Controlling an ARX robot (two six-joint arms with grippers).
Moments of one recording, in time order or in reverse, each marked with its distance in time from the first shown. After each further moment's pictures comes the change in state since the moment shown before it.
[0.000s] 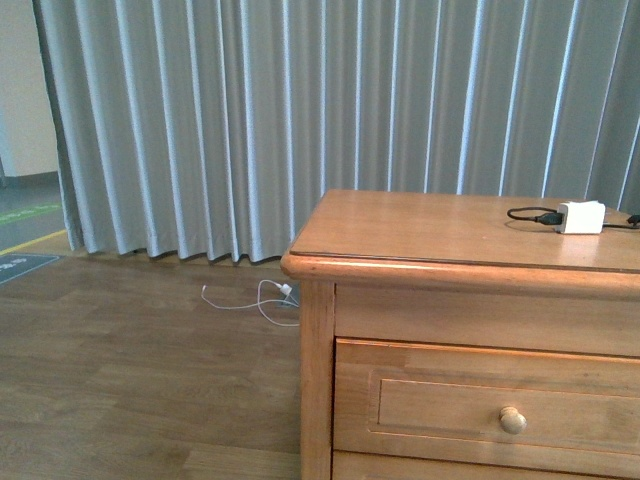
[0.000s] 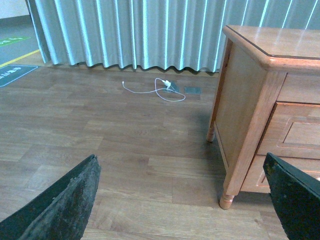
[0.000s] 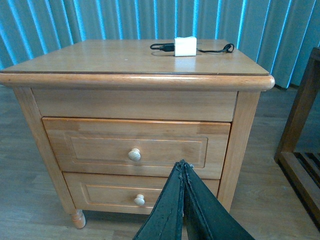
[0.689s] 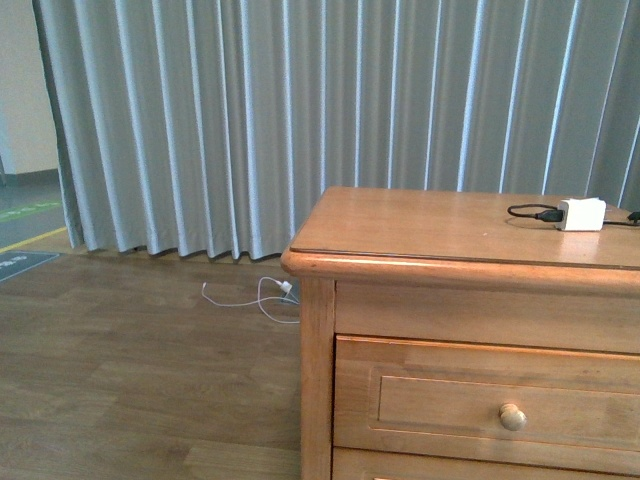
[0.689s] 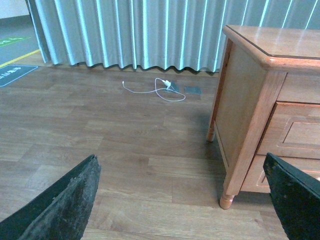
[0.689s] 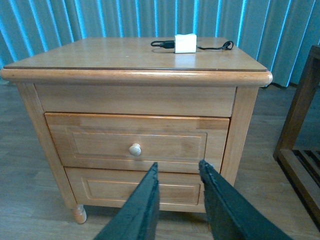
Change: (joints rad) left arm 0.000 0.000 0.000 0.000 0.000 0.000; right arm 0.000 -0.172 0.001 -0.179 0.000 -0.002
